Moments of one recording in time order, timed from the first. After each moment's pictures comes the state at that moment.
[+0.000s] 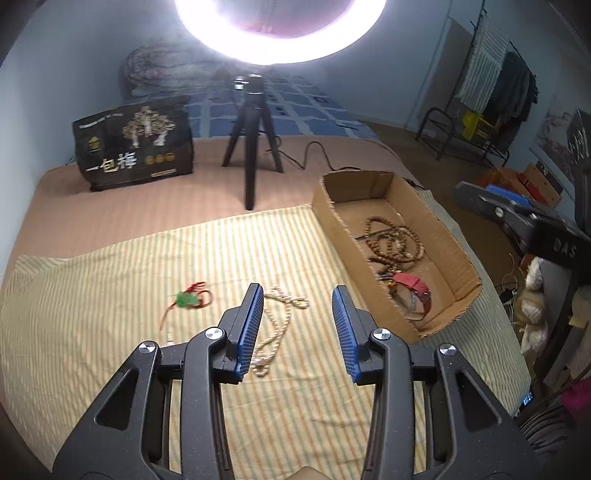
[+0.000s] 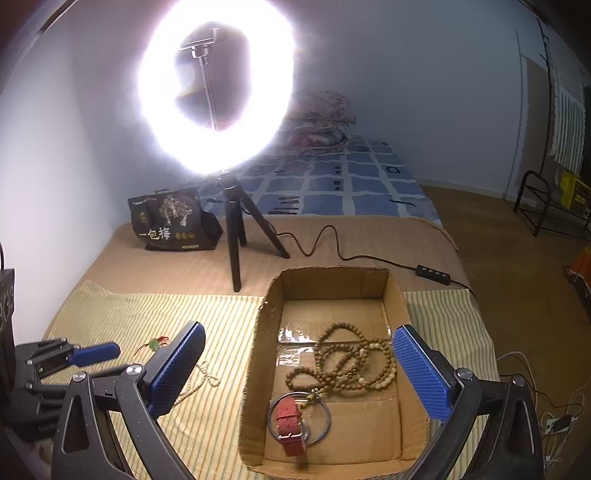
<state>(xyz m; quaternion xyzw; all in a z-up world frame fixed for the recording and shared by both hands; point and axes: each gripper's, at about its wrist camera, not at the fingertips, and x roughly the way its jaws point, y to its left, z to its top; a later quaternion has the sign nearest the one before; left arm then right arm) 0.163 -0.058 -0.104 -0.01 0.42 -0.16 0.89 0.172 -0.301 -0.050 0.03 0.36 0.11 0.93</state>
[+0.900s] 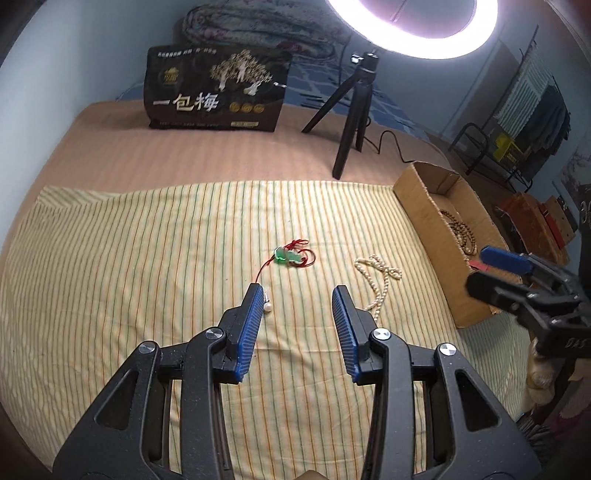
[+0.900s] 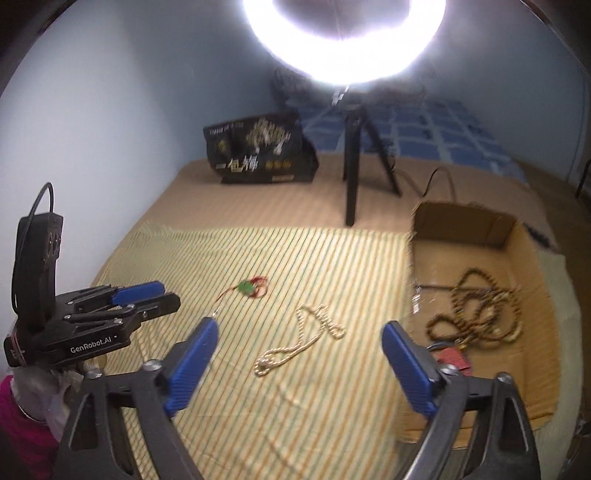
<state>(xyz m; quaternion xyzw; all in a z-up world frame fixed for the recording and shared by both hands) 0.167 0.052 -0.148 -0.08 0.46 -0.11 0.88 0.160 -0.185 -0.106 0.02 0.46 0.22 0.86</state>
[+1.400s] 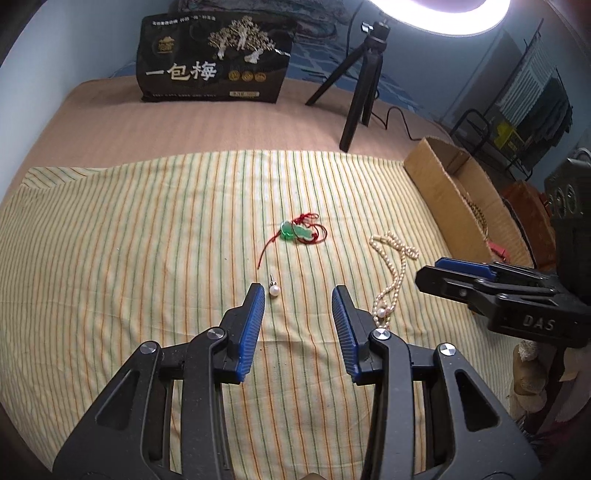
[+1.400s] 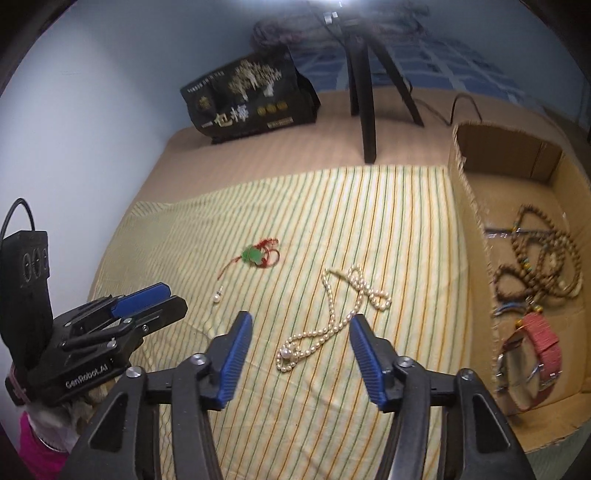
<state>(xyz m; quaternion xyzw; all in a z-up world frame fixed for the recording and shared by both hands) 0.176 0.052 -0.180 -0.07 0.49 -0.12 0.86 0.186 -0.160 -0.160 0.08 0.54 0.21 0.81</state>
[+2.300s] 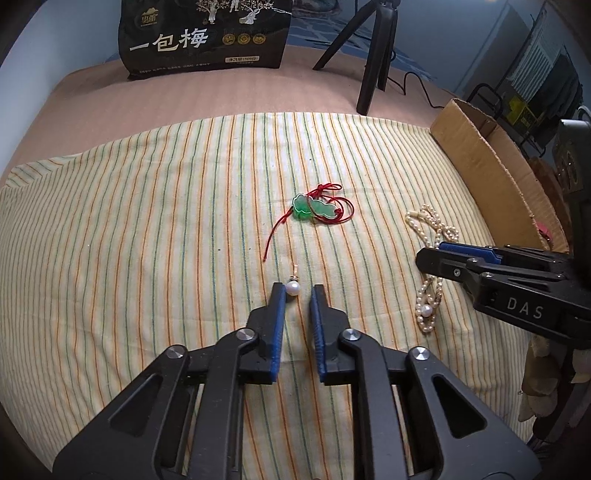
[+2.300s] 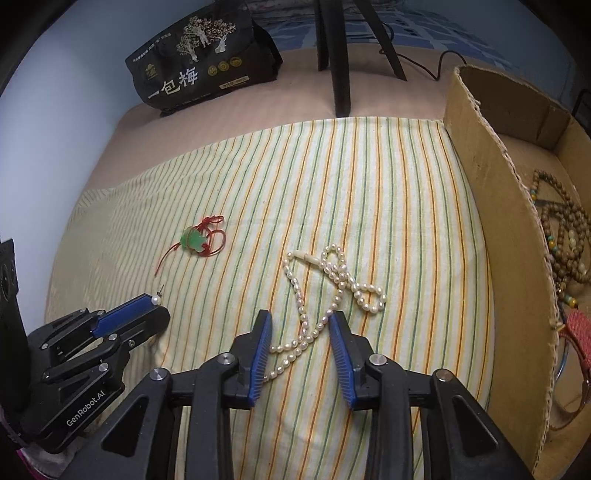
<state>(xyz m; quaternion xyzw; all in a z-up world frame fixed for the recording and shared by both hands) 0.201 0.039 -0.220 -0.03 0.52 -0.10 0.85 0.210 -0.144 -0.211 0.05 0.58 0.15 0.80</state>
